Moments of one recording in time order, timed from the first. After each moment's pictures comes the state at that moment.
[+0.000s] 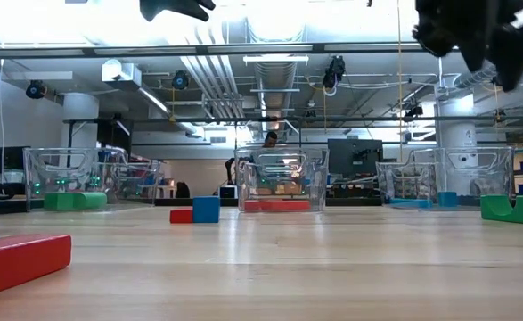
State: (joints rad) left arm 0.05 1.19 1.31 -0.64 -0.39 -0.35; right arm 0.08 1.21 1.09 -1.27 -0.21 1.24
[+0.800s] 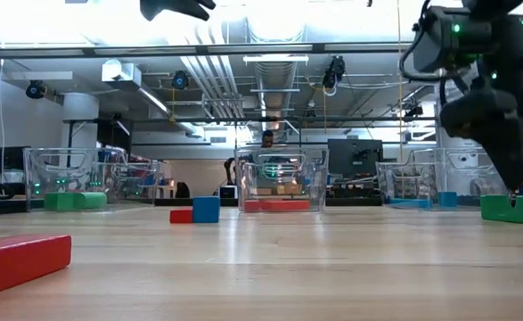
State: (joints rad) left arm 0.05 1.19 1.31 -0.63 -0.39 -0.36; right arm 0.09 1.25 0.65 -0.94 -0.16 1.32
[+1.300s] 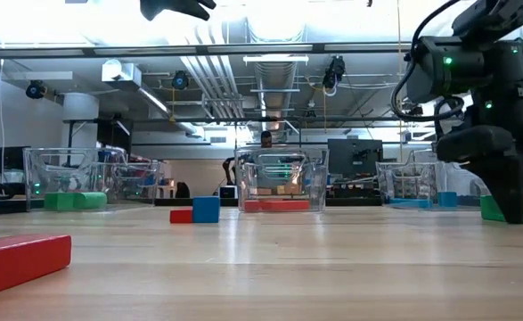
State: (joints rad) left arm 0.05 1.19 1.31 -0.63 -0.39 -0.36; right arm 0.09 1.43 0.60 -0.79 -0.14 1.29
